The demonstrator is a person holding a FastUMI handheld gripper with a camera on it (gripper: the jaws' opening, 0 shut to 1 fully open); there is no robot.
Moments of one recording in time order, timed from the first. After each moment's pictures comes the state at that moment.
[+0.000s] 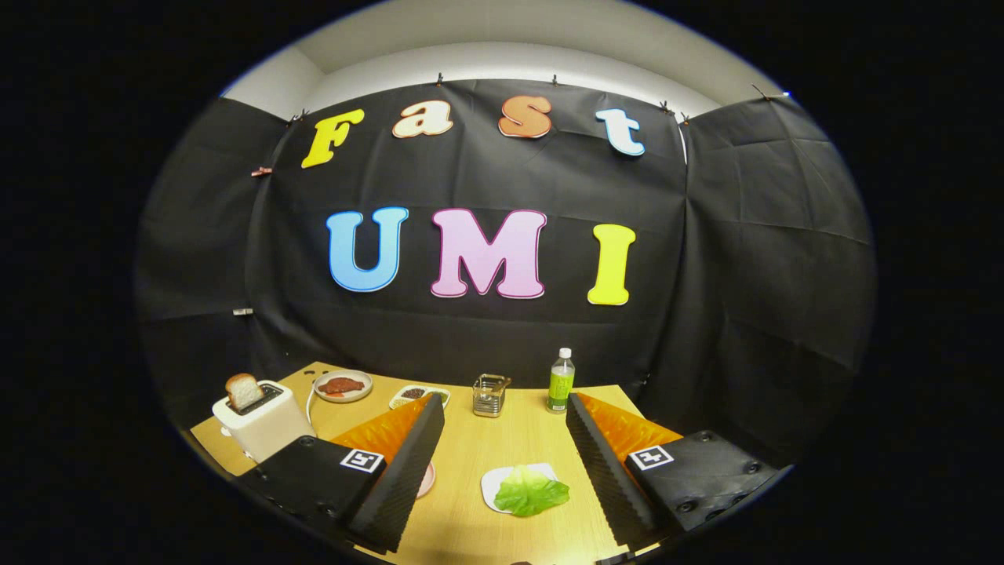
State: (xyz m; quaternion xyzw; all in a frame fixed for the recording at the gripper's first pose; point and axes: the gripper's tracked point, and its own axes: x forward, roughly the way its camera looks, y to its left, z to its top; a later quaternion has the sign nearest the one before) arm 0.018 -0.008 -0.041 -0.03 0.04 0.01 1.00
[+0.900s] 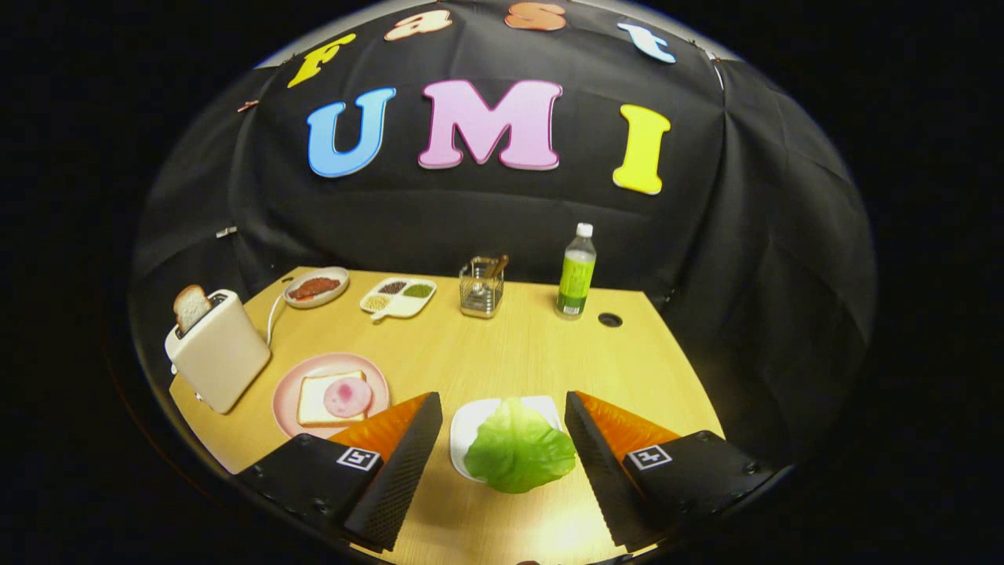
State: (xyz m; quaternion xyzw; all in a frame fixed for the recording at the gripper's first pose) arm 0.106 -0.041 -0.233 -0.04 0.26 0.04 0.96
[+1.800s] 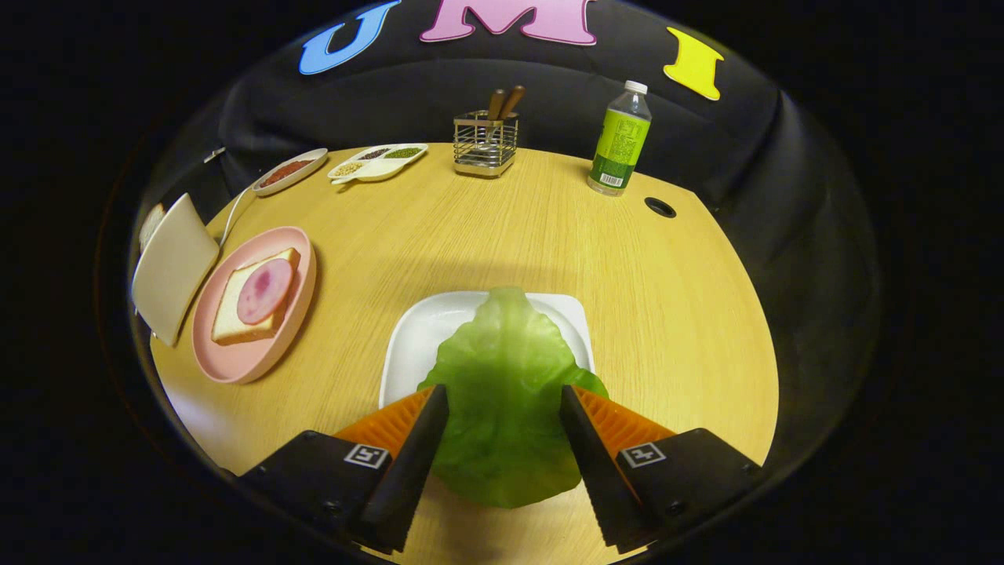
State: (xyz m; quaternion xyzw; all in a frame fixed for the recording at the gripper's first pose) arm 0.127 -0.062 -0.379 -0.07 0.43 0.06 0.90
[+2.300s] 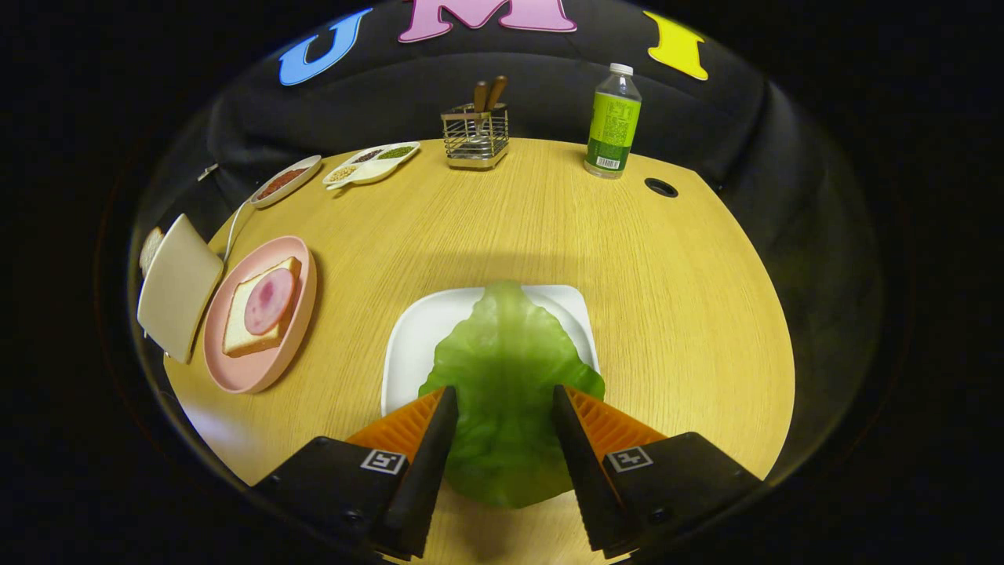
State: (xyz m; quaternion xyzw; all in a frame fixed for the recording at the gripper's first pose) arm 0.123 -0.063 -0.383 -0.04 0.45 0.07 0.89
